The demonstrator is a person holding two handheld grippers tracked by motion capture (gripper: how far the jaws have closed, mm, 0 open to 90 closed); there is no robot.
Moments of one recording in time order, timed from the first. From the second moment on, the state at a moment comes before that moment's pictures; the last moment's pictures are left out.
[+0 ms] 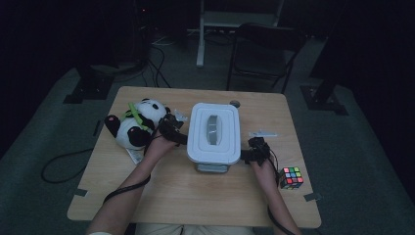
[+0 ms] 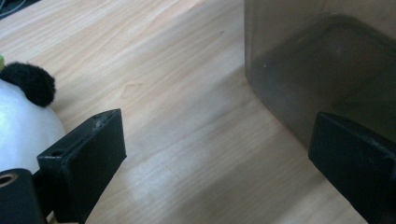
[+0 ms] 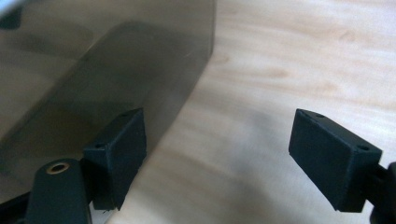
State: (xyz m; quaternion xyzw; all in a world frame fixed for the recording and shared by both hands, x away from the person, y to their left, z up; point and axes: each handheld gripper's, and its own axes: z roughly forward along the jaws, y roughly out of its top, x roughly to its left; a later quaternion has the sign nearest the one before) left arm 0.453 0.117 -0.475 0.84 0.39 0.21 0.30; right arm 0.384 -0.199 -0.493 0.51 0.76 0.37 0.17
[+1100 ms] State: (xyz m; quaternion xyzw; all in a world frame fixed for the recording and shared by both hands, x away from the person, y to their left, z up) left arm 0.386 0.117 -0.475 0.87 0.34 0.20 0.31; right arm 0.287 -0.196 -0.492 0.47 0.79 0.36 0.18
